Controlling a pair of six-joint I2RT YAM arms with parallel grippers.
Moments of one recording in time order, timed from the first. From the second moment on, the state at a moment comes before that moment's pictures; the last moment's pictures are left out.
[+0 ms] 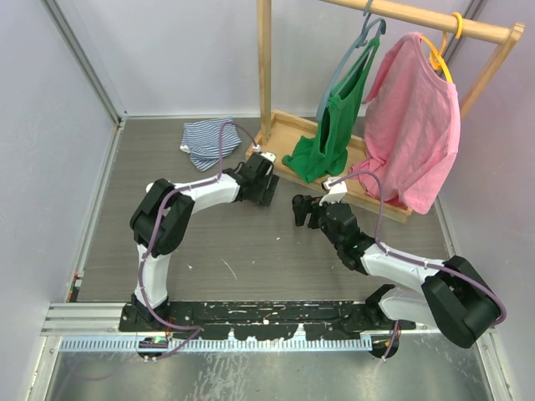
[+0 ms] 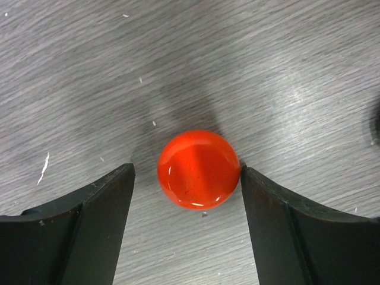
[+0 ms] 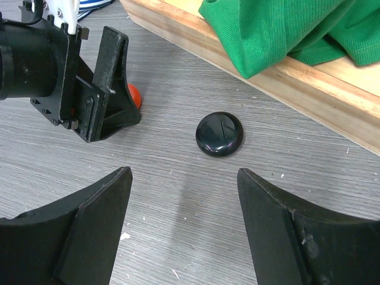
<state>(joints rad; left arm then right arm) -0.67 2.02 1.37 -0.28 -0.19 -0.22 0.63 1.17 0.36 0.52 0.24 0.36</state>
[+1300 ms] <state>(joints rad) -0.68 1.49 0.84 0.05 0.01 -0.16 0.63 1.18 0.38 0.53 0.00 0.46</state>
